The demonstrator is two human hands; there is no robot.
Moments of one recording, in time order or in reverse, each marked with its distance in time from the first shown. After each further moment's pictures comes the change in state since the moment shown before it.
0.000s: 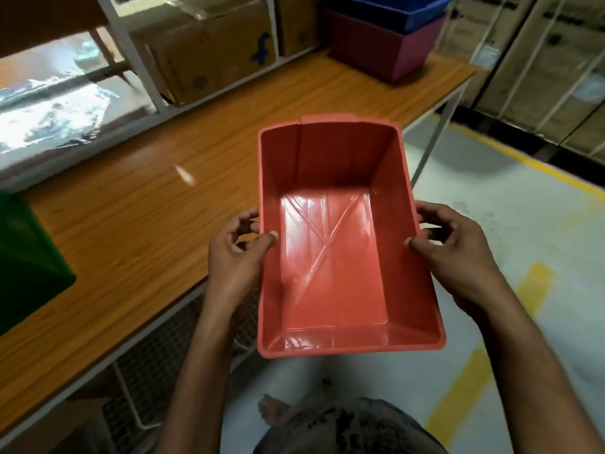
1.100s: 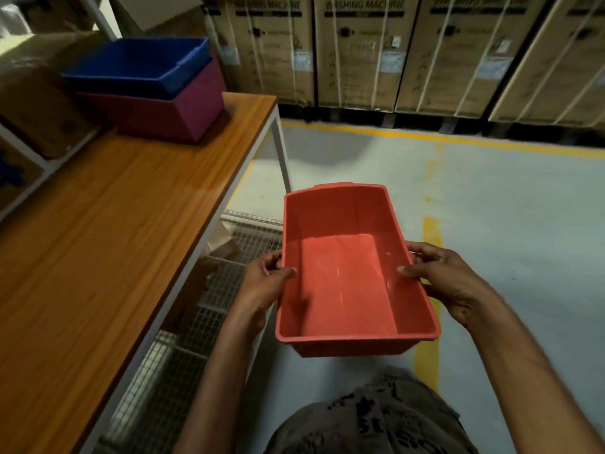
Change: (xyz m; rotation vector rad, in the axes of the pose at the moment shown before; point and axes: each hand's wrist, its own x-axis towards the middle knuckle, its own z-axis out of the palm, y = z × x) left_hand 0.109 -0.015 0.373 0.246 -0.710 -0.300; right_hand 0.118 0.122 -0.250 0.344 0.373 0.531
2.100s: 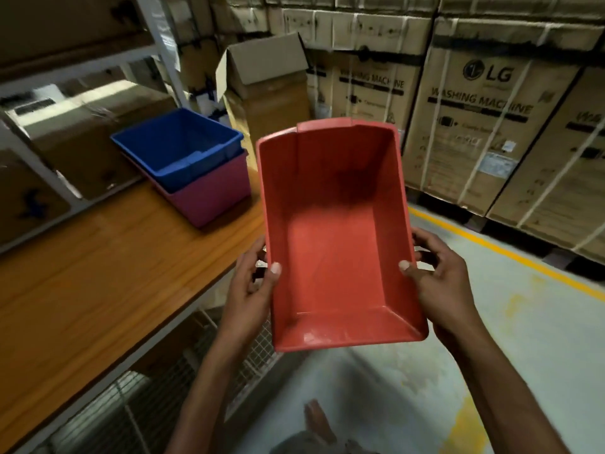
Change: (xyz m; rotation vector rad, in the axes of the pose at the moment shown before) left_hand 0.220 0.197 0.094 -0.092 0.459 0.415; right_hand 0.329 -0.273 -0.003 -0.185 -0.203 -0.663
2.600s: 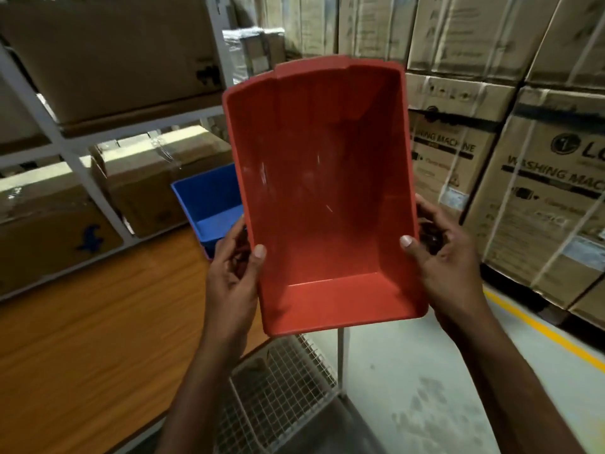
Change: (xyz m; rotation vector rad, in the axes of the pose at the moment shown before) left_hand 0.137 0.072 -0.050 -0.106 0.367 0.294; right_hand 0.182 -0.082 0.106 0.151 -0.215 -0.388
